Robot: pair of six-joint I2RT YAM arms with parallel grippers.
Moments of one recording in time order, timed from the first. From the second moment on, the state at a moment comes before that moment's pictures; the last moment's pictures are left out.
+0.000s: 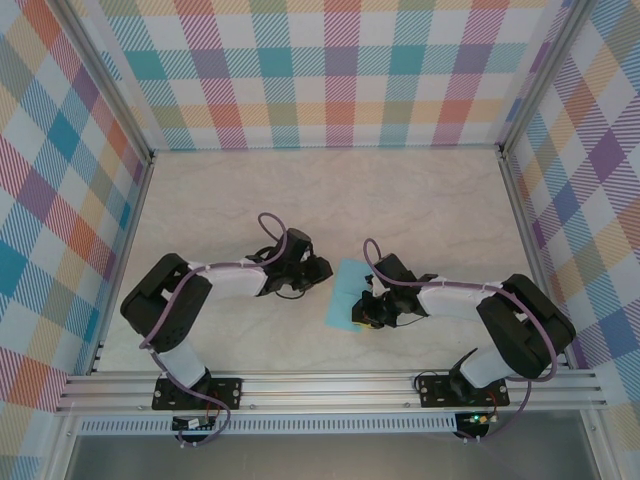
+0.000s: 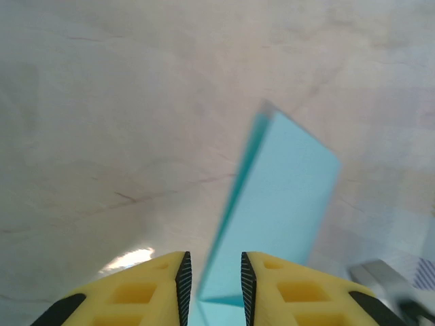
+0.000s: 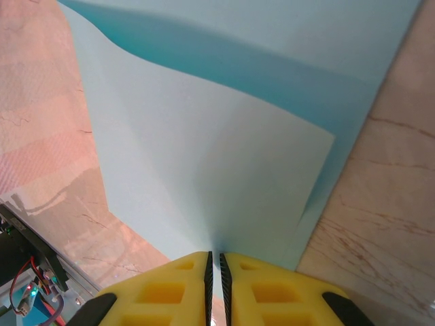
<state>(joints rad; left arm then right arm) -0.69 1.69 0.82 0.04 0.25 -1.04 0.68 1.48 0.54 -0.20 -0.52 0.86</state>
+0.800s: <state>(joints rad) -0.77 1.81 0.79 0.18 0.41 -1.05 0.68 1.46 0.57 -0.26 -0.51 0.86</state>
